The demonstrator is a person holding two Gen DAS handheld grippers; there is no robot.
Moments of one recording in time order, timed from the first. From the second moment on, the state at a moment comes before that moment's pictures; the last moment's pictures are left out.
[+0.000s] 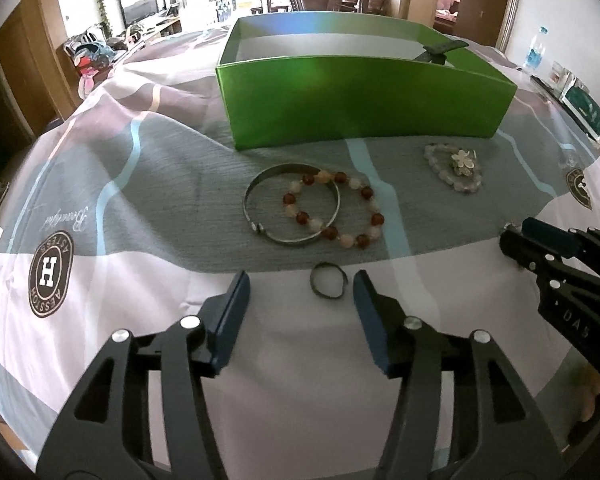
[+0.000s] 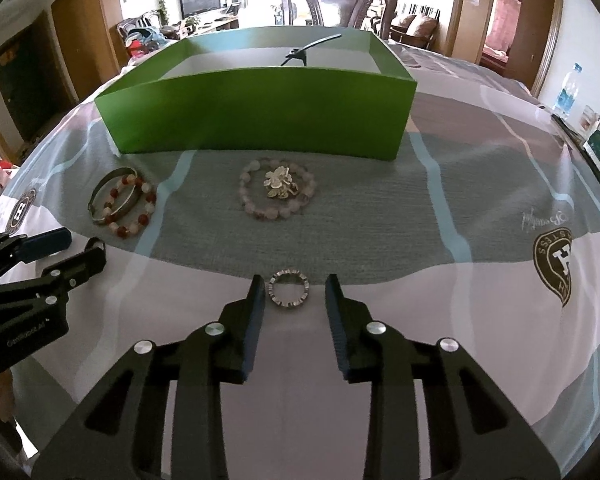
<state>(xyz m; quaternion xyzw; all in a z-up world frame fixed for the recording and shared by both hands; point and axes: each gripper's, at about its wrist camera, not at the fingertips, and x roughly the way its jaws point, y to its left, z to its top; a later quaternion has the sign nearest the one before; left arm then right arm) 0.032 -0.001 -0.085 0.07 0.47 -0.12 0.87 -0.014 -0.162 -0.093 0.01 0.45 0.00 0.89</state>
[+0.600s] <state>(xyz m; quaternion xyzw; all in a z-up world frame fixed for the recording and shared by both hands) 0.028 -0.005 -0.089 0.07 0.46 -0.12 0.87 -0.013 -0.159 -0.094 0.01 0.45 0.00 0.89</state>
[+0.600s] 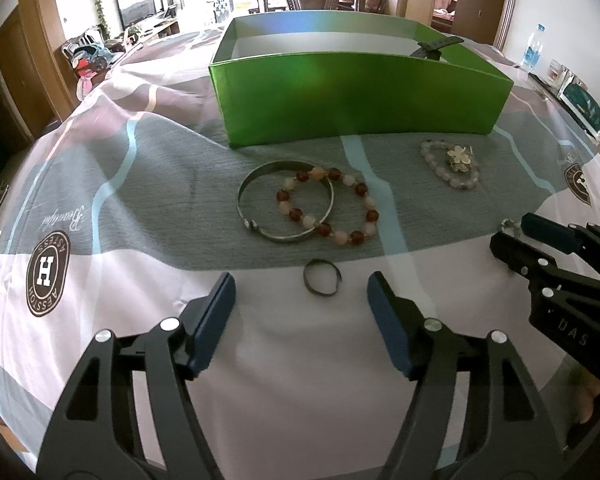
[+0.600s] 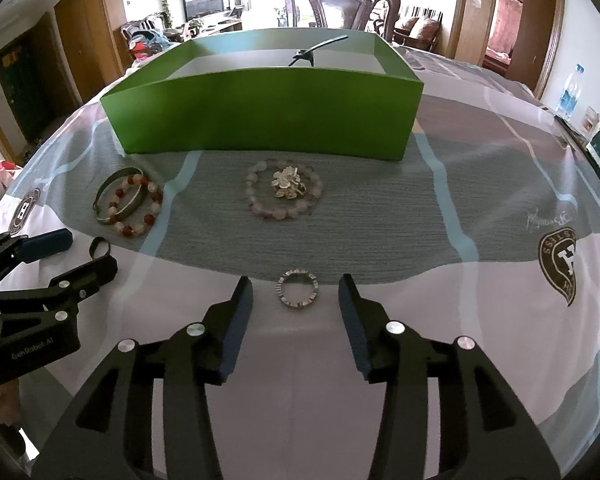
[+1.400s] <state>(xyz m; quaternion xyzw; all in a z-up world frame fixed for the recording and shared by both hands) 0.024 -0.007 -0.092 0.06 0.44 -0.11 0.89 -0.014 -0.165 -0.096 0.01 0.43 -0.01 0.90</state>
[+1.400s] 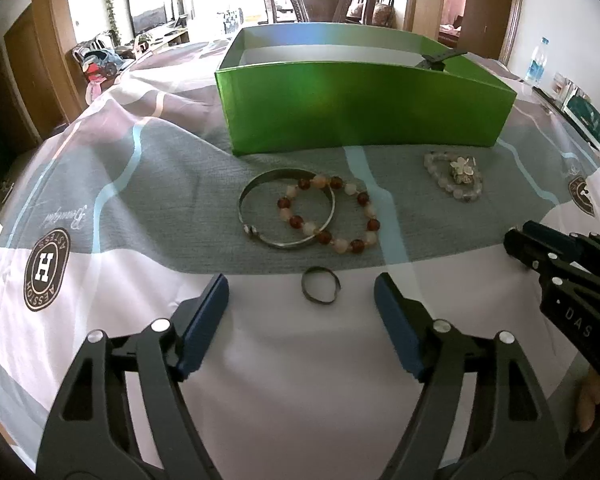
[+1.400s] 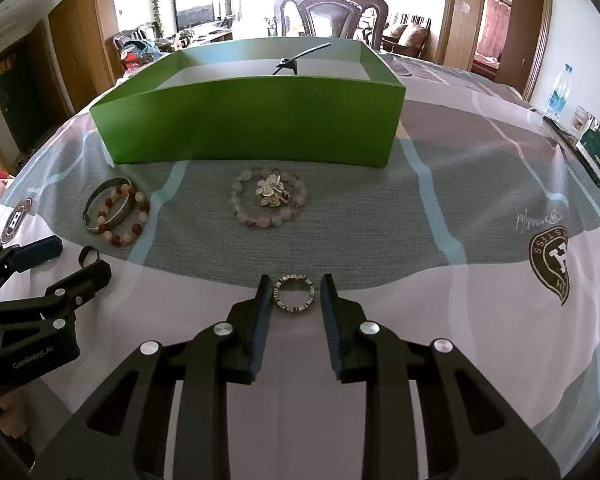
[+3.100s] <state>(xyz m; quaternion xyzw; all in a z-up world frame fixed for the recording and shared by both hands) 0.028 -0.014 -0.097 0.07 0.45 -0.14 0.88 -0.016 -0.158 -0.098 0.01 0.44 0.01 0.90</state>
